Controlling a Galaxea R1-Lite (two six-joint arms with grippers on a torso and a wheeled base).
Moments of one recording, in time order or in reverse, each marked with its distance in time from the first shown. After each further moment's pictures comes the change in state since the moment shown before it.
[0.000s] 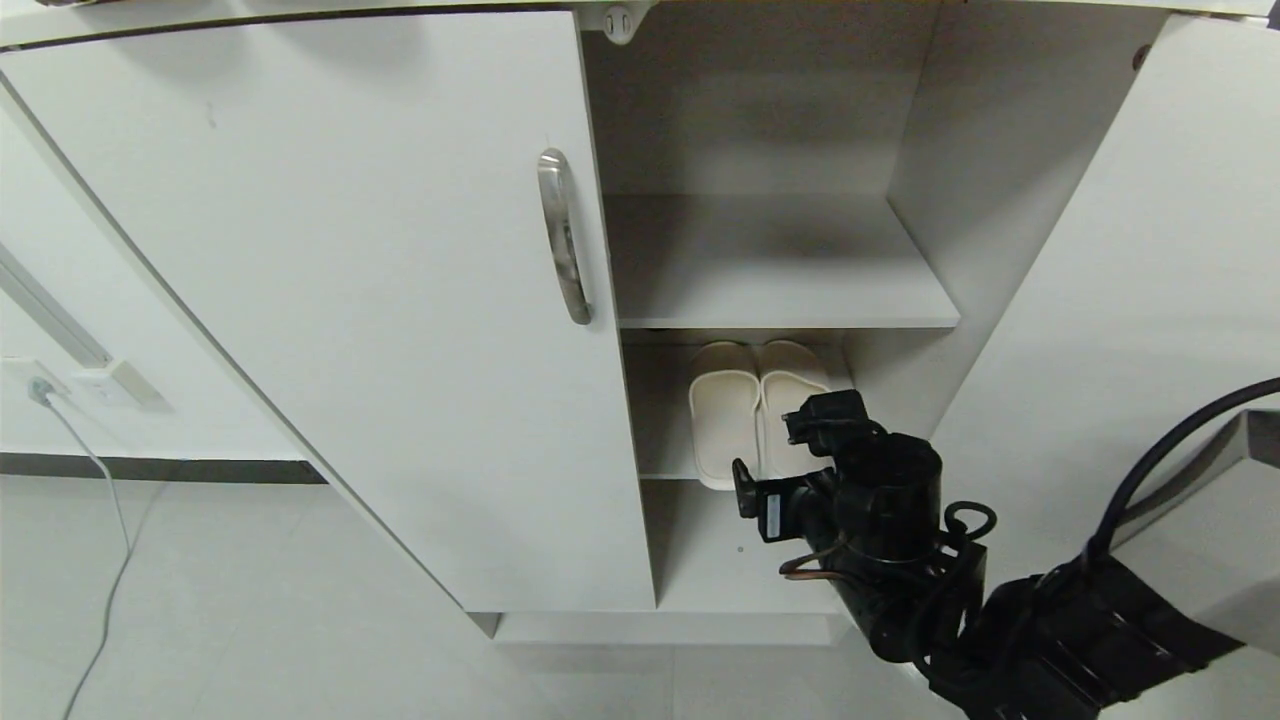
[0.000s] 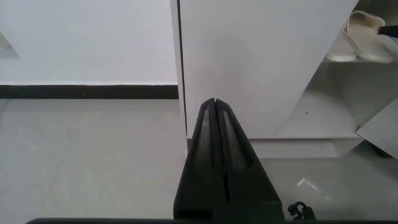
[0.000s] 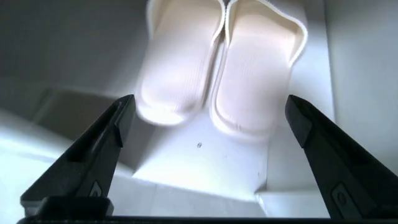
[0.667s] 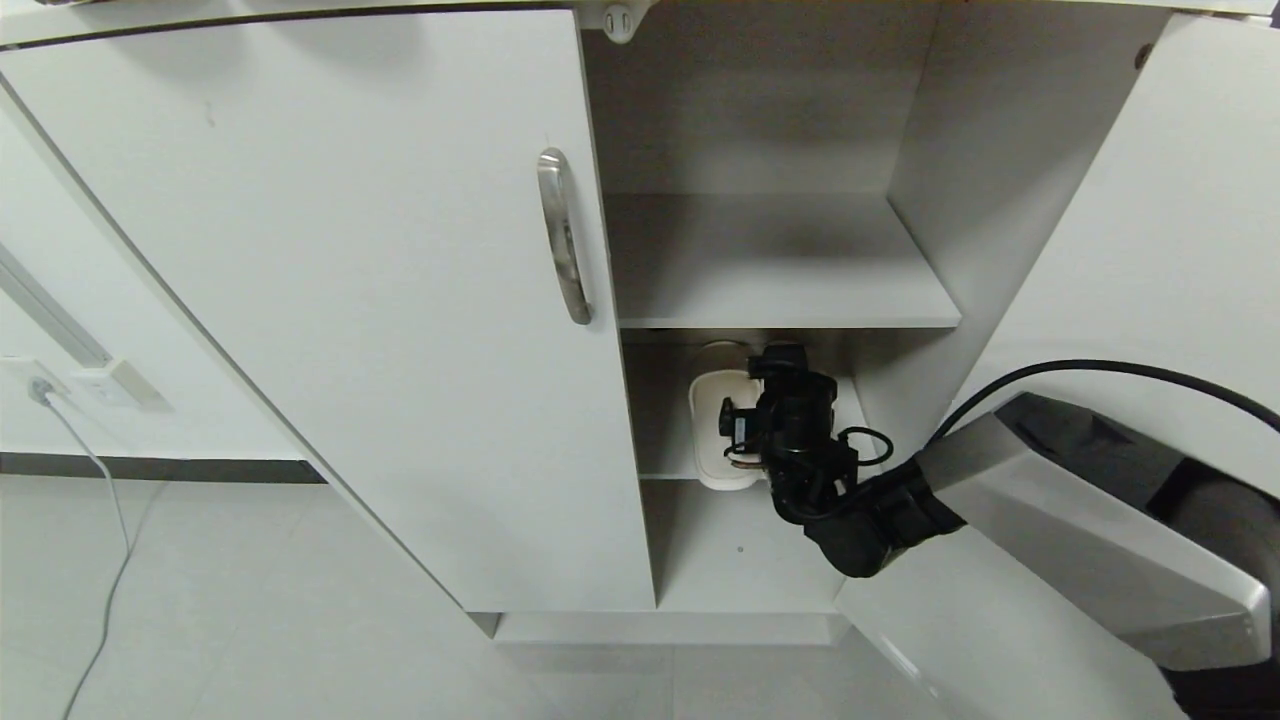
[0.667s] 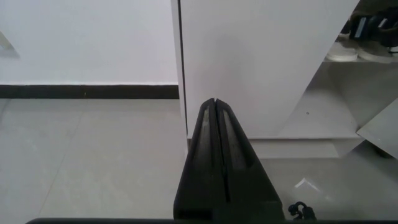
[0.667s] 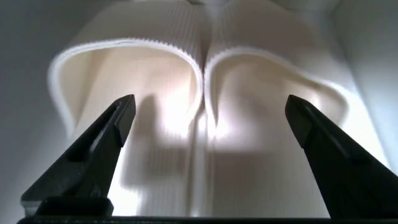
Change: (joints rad) left arm 0.000 0.000 0.000 0.000 0.001 0.001; right arm -0.173 0.382 -0.646 0.208 0.001 -0.030
